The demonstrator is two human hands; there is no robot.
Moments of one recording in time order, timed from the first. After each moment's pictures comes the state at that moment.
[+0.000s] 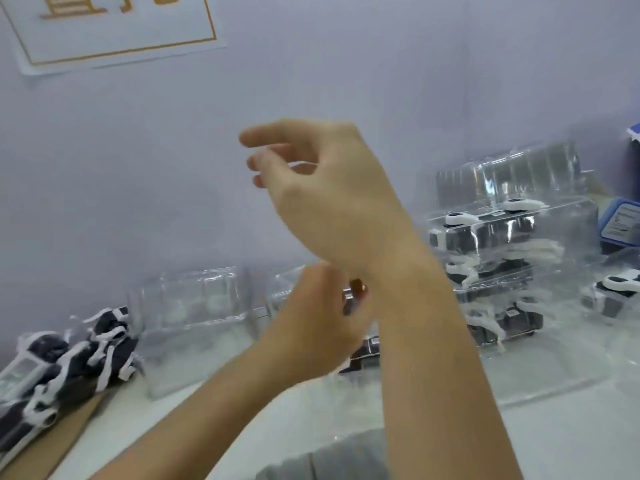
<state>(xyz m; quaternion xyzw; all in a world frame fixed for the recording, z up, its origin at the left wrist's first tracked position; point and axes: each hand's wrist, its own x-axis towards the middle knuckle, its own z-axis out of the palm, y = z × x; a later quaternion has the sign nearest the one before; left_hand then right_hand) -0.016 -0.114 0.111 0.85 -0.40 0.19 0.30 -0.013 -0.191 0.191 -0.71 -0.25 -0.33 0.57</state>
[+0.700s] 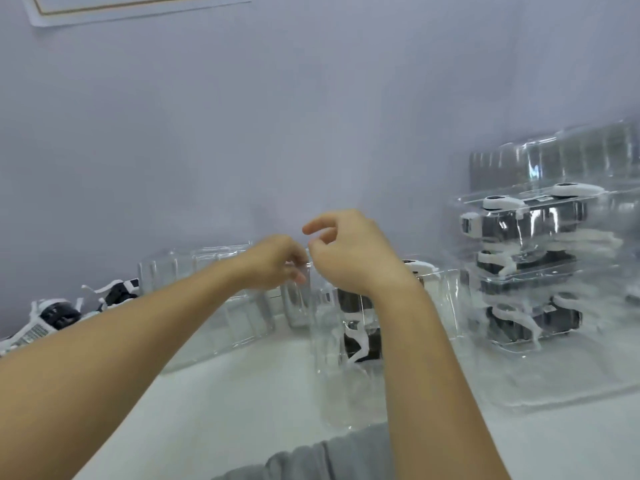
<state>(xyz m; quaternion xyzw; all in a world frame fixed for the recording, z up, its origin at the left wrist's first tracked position) 0.128 -0.035 0.104 0.96 -0.24 0.03 0.10 0.035 -0.193 0.120 -0.85 -0.11 -0.11 0.50</state>
